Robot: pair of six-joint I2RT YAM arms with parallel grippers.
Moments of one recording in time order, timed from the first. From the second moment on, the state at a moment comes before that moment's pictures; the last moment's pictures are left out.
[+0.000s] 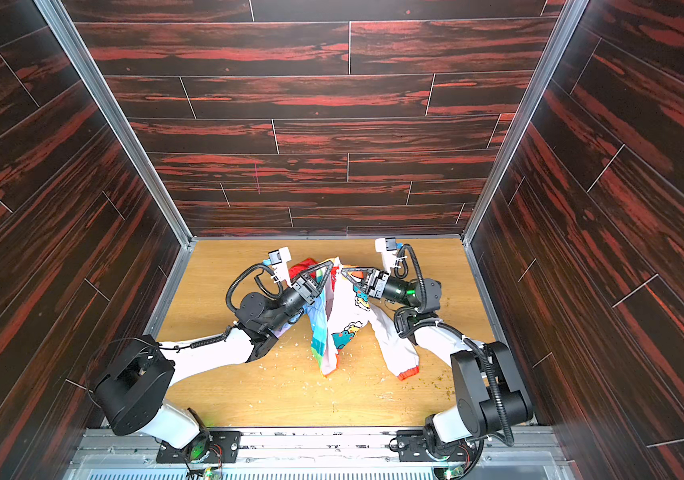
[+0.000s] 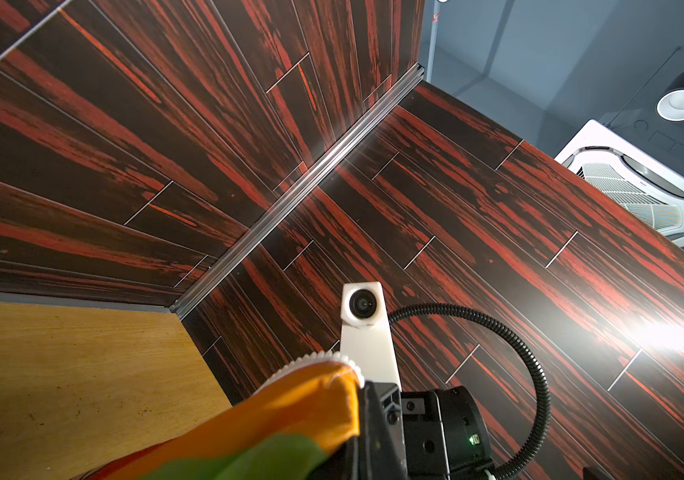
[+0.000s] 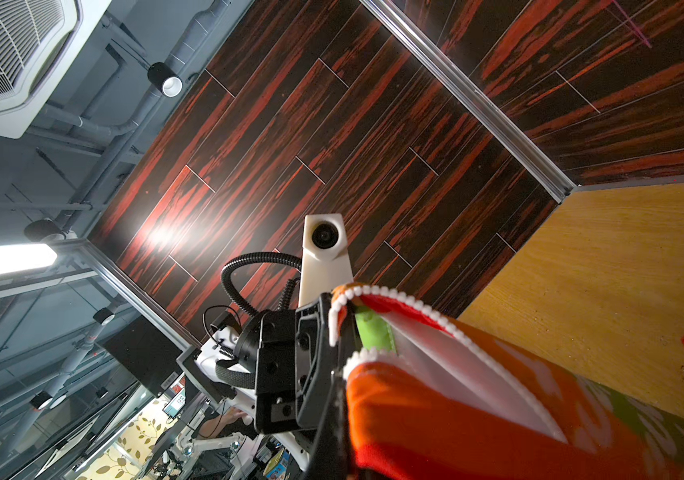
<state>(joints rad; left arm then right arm) -0.75 1.57 0.82 1.19 0.17 -0.93 0.31 1.49 0.74 1.30 -1.00 1.33</state>
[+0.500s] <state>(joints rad) -0.75 1.57 0.82 1.20 0.16 -0.93 0.32 1.49 0.74 1.30 -0.99 1.33</state>
